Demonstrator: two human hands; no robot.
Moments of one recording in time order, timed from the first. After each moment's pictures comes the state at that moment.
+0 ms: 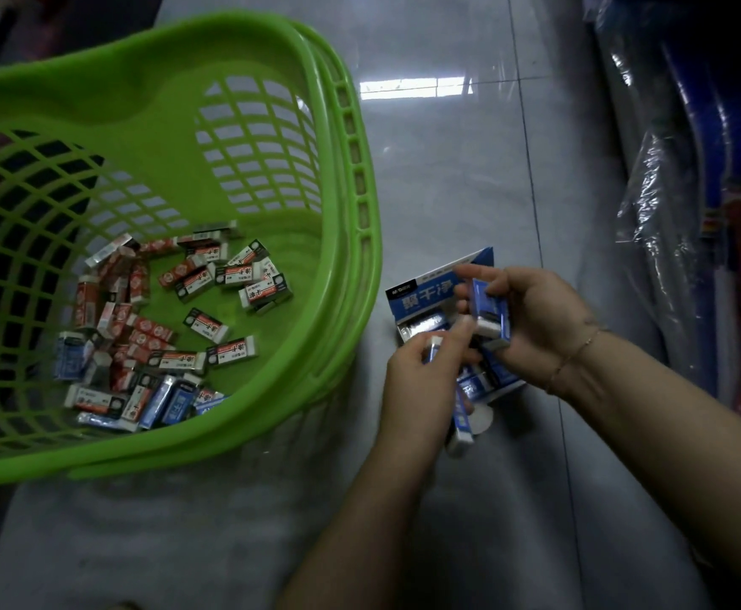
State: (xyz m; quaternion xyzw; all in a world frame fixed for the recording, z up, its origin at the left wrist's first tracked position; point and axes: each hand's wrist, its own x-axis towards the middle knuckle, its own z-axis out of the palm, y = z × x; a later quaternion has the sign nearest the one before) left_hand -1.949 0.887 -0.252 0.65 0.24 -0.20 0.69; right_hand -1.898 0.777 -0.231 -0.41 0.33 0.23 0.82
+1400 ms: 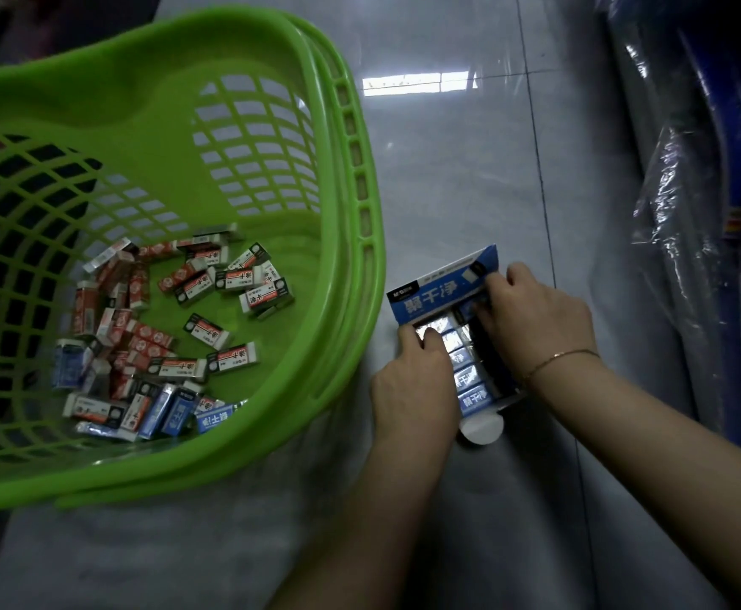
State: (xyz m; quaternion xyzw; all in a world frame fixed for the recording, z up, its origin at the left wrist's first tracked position) left_hand -1.933 0.895 -0.273 0.98 -0.03 -0.19 0.09; right_hand -1.891 0.771 -0.285 -1.00 0.01 0.06 0.04
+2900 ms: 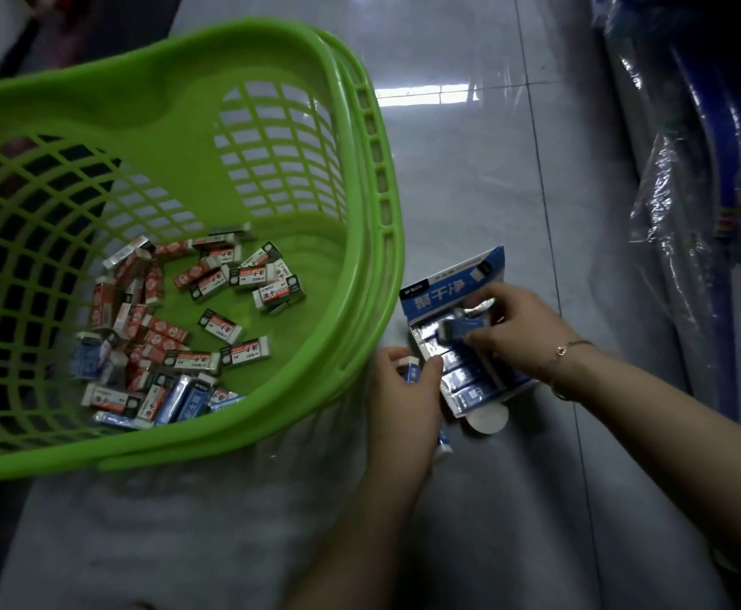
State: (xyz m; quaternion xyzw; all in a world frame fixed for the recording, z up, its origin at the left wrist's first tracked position) left_hand -1.958 0.910 -0.292 0.74 0.29 -0.12 0.60; right_hand -1.902 0.779 -0.260 -0.84 0.16 0.24 0.46
